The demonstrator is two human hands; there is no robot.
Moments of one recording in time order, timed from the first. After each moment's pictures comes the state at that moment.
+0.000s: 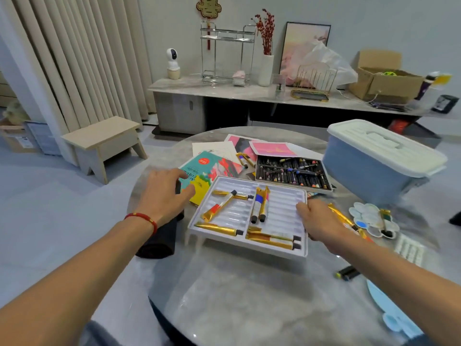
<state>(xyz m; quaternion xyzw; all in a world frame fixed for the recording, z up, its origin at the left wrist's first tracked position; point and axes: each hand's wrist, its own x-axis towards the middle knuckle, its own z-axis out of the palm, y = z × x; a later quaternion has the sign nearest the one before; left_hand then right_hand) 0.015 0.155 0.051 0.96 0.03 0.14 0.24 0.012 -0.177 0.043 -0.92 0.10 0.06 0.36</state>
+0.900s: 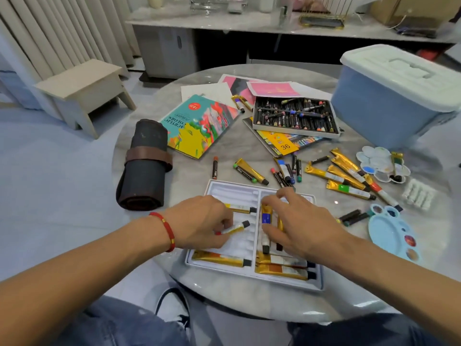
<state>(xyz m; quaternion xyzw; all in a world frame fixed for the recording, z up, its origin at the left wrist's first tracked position) -0.060 0.075 0.002 0.93 -0.32 -0.16 0.07 -0.073 -0.161 0.009 -0.97 -0.18 0.14 0.04</state>
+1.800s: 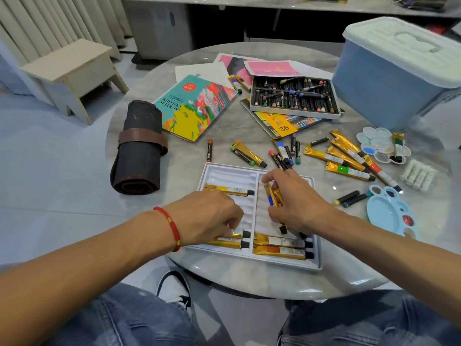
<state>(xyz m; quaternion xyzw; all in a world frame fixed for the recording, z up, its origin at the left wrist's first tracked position) -0.079 0.059 0.006 0.92 -0.34 -0.18 0.08 -0.060 -0.158 -0.006 -0.95 -0.09 0.18 0.24</state>
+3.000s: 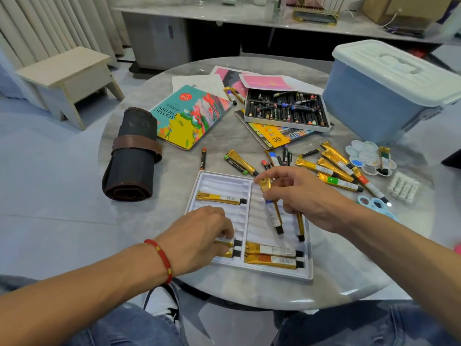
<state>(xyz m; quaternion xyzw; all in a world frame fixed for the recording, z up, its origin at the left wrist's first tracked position) -0.107 0.055 -0.007 0.94 -0.25 -0.14 0.18 -0.050 -0.170 0.032 -0.80 0.03 0.23 0.55</state>
